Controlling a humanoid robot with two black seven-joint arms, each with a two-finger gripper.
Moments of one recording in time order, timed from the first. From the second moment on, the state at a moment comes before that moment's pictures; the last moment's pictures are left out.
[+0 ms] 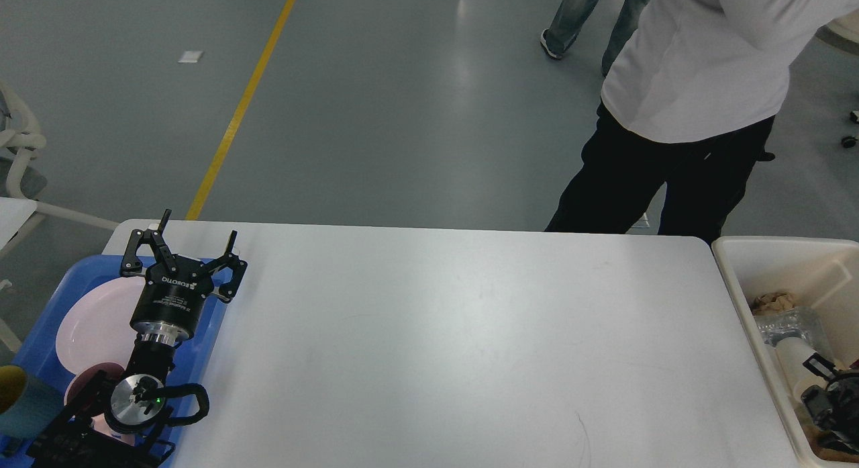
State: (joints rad) left arm -0.28 0.15 -1.33 -0.79 0.10 -0.57 -0.24; right arm 0.53 -0.34 -0.82 -0.03 0.08 -0.03 -0.21
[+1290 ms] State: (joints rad) left arm -0.28 0.15 -1.34 -0.79 0.10 -0.57 -0.24; right arm 0.66 -0.53 0.90 0.74 0.06 0.00 -0.18
